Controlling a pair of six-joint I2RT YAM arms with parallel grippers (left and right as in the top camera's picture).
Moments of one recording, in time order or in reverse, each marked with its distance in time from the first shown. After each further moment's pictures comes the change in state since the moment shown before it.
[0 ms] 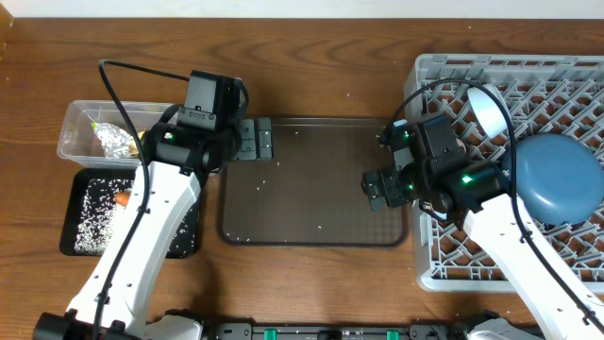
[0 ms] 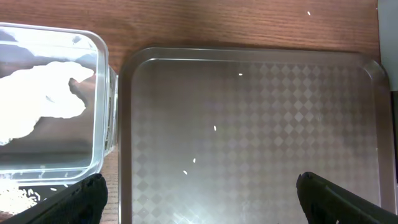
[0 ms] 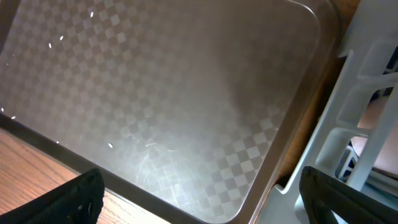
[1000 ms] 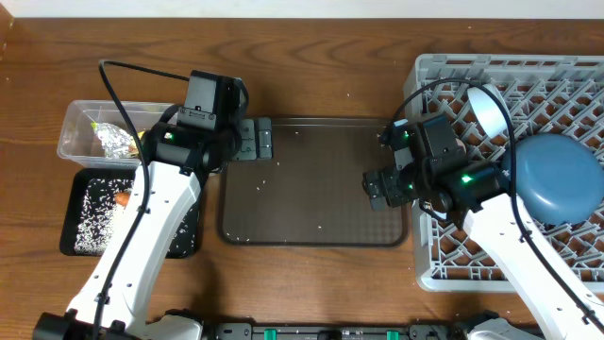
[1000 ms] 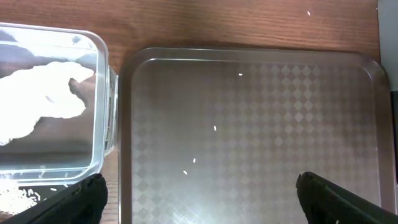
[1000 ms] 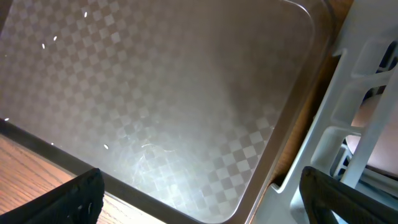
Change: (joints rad) left arm 0.000 0.000 0.000 0.000 0.000 0.000; right arm 0.000 0.000 0.000 0.000 0.012 0.001
